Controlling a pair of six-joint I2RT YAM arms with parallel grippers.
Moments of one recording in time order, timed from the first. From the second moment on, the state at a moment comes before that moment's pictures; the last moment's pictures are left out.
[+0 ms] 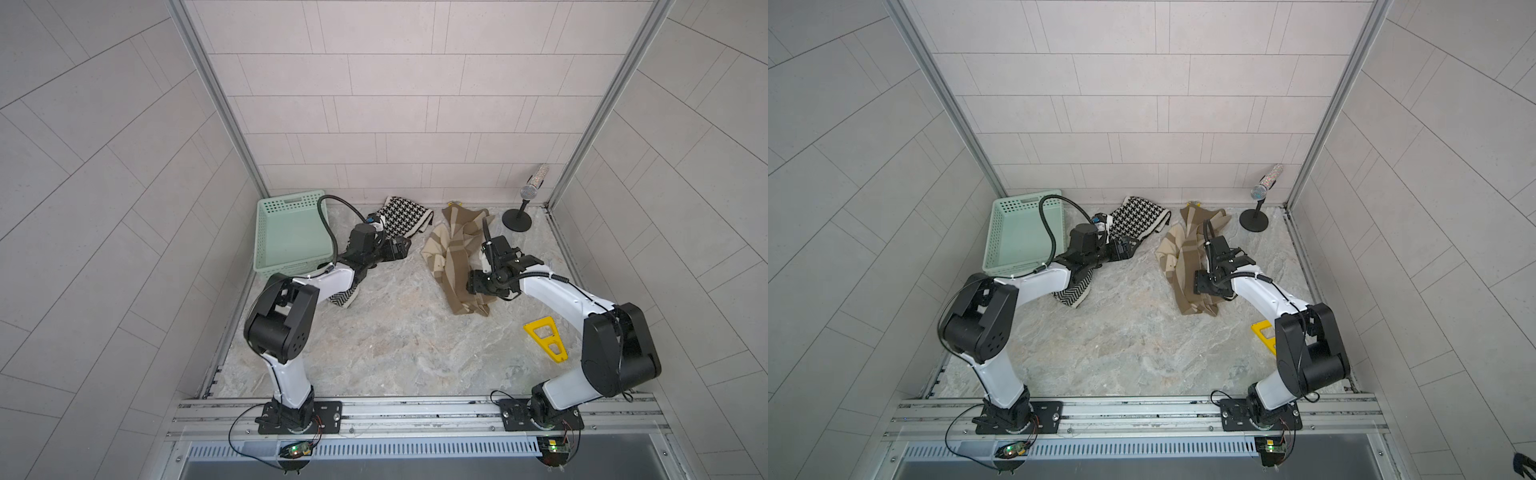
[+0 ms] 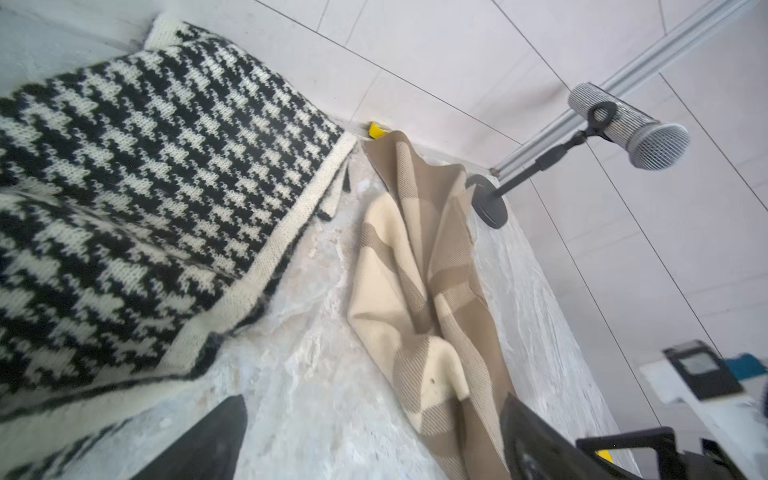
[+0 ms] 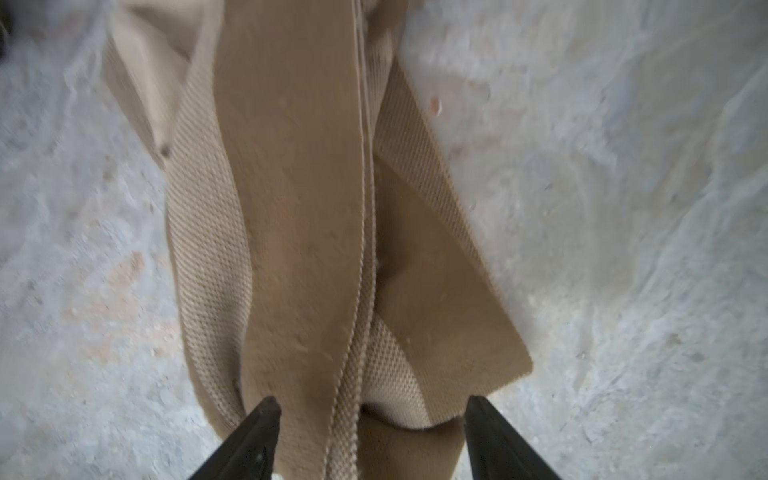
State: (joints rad) left arm -0.40 1.75 1.01 0.30 0.29 -0.52; right arm 0.26 1.50 0.98 -0.67 -0.07 0.36
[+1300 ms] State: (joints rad) left arm -0.36 1.29 0.73 0.28 0.11 -0.45; right arm 0.40 1.44 1.18 -0.62 -0.20 0.29
